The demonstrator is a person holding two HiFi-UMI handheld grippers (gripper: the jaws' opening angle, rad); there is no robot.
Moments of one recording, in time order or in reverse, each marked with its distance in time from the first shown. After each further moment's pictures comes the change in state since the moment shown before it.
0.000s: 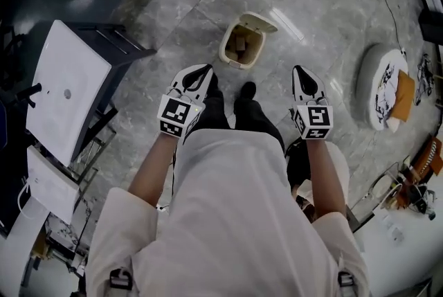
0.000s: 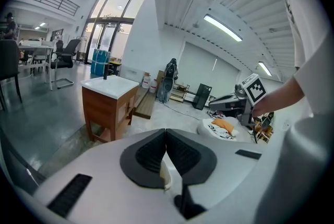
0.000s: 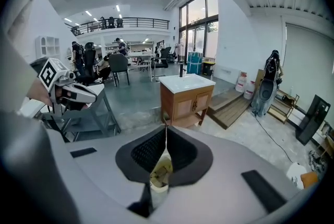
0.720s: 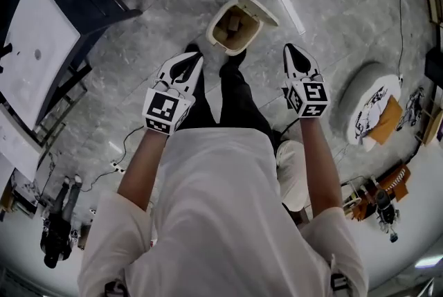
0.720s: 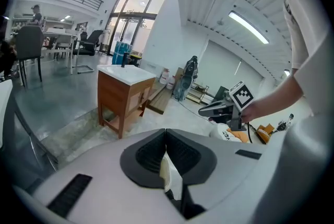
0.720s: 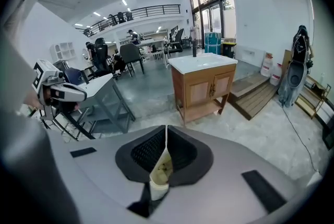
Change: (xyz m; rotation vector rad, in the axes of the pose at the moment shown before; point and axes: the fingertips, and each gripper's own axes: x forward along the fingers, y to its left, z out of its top) left arm 0.057 0.000 -0.028 -0.172 0.024 0.178; right arm 0.120 -0.049 -0.037 -0.005 0.141 0.250
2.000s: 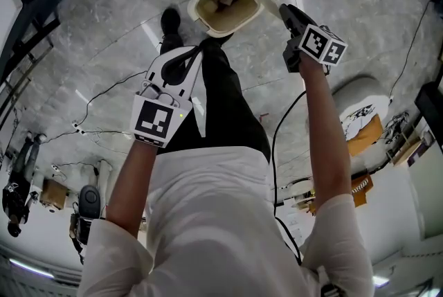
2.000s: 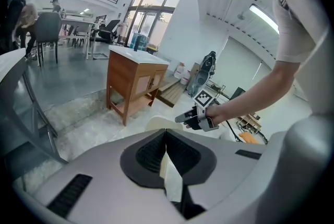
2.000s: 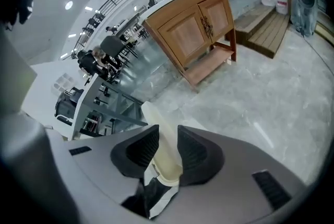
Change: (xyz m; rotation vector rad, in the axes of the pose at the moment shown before) left arm 0.081 -0.027 -0.075 -0.147 0.047 0.136; right arm 0.190 -0.087 -0.104 0.388 0.309 0.261
